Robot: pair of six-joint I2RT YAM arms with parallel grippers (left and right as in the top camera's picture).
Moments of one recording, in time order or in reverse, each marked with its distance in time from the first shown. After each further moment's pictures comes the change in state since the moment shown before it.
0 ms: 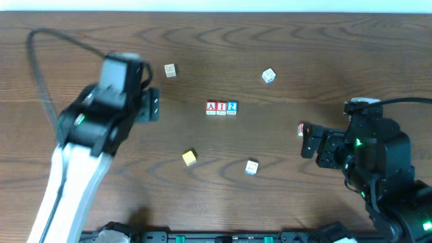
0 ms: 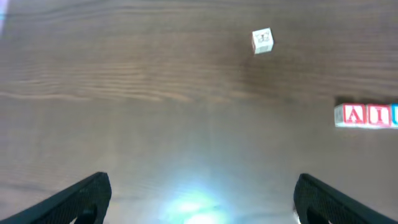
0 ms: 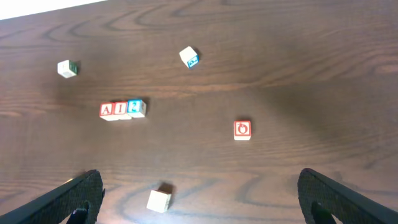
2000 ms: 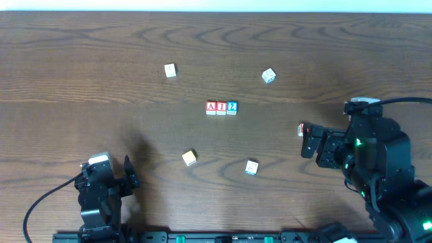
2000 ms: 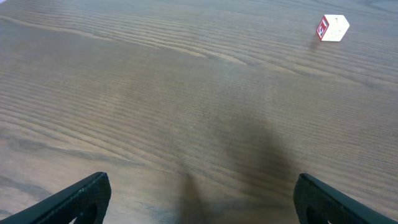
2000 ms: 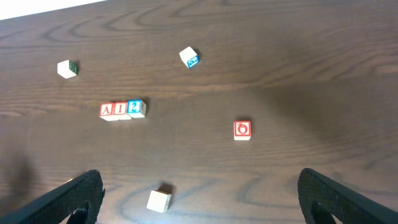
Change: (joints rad) left arm 0.393 -1.206 -1.228 0.482 0.197 0.097; right arm 0.000 0.000 0.000 0.000 0.000 0.000
